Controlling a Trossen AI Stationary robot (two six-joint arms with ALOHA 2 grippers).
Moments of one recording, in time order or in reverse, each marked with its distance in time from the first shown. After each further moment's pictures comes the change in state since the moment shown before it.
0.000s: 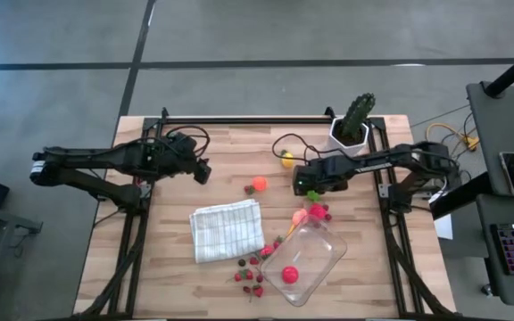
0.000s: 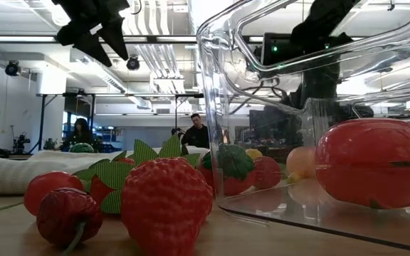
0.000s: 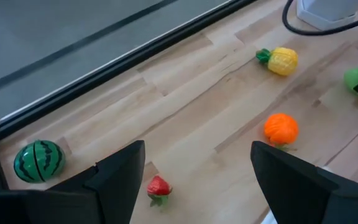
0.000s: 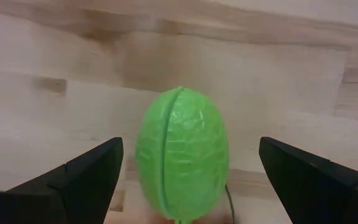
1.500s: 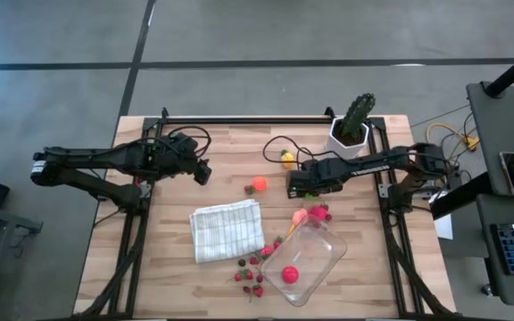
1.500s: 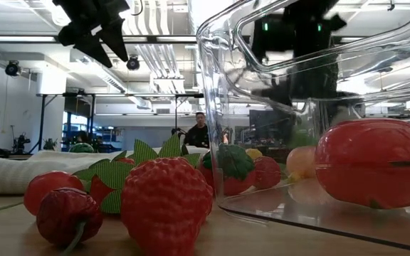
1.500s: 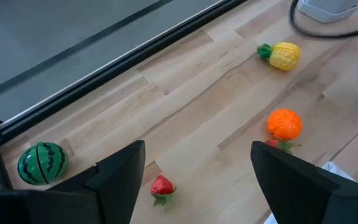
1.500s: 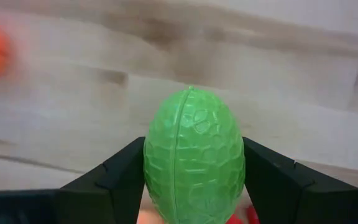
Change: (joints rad) left arm 0.000 0.009 -0.002 -0.002 0.004 0.025; right arm 0.083 0.019 0.149 -0.097 0.065 0.042
